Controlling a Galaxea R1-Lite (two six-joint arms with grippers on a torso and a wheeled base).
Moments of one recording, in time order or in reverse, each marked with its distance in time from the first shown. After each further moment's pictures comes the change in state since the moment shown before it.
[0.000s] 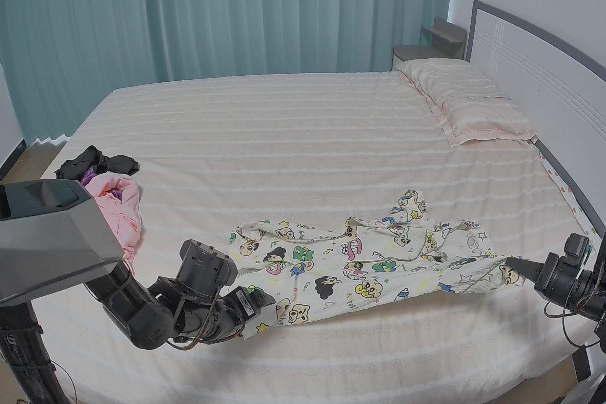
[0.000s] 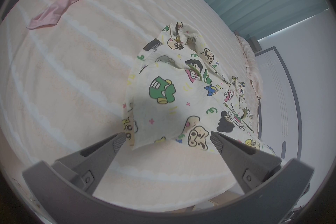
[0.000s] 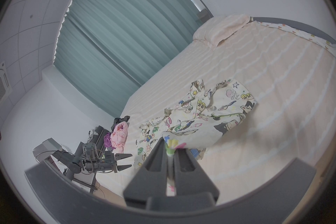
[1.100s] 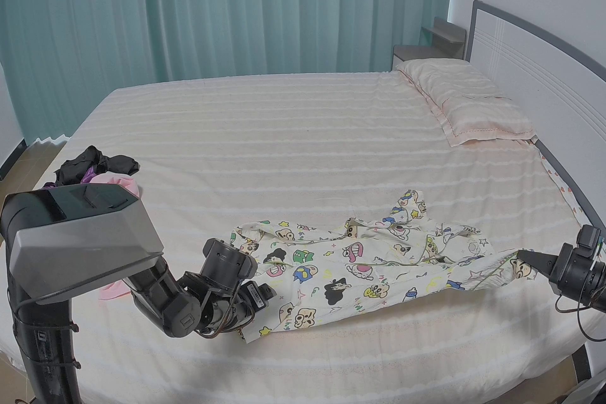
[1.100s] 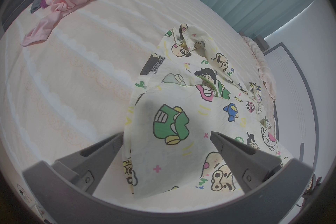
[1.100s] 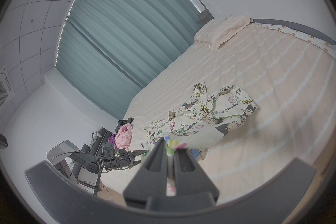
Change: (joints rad) left arm 0.014 0.147 -0.146 0.032 0.117 0.073; right arm -0.053 -0.132 -0.092 0.228 0.059 0.004
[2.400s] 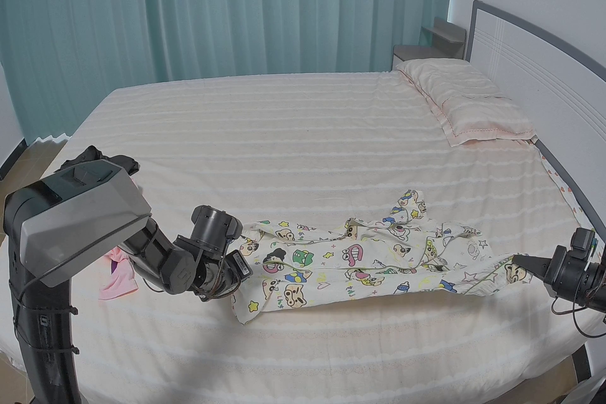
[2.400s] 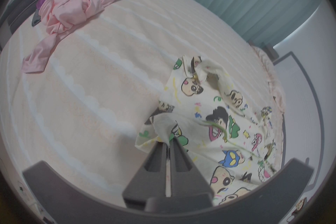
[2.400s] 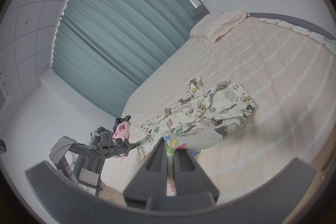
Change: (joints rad) left arm 0.134 0.029 -0.240 0.256 0.006 0.092; right arm -0.005 0.062 -0.002 -0.001 0.003 -0.003
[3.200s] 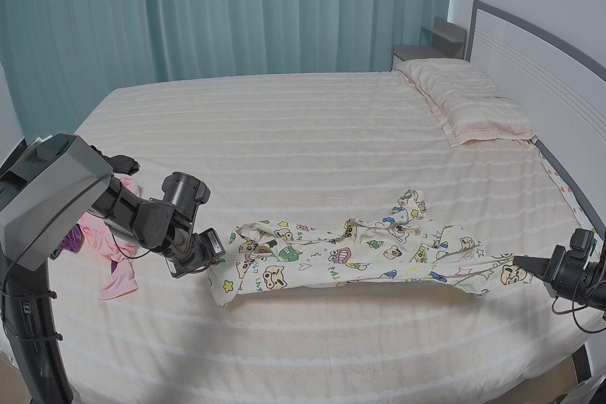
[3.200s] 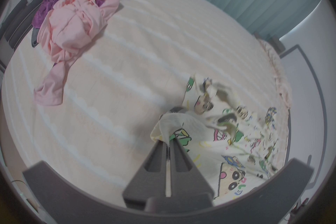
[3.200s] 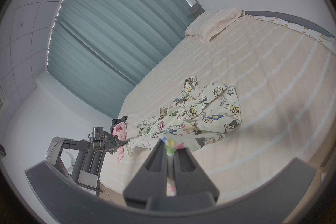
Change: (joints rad) left arm 0.149 -0.054 -0.167 0.315 -0.094 0.168; right arm -0.037 0.023 -0.013 0.026 0.000 -0.010
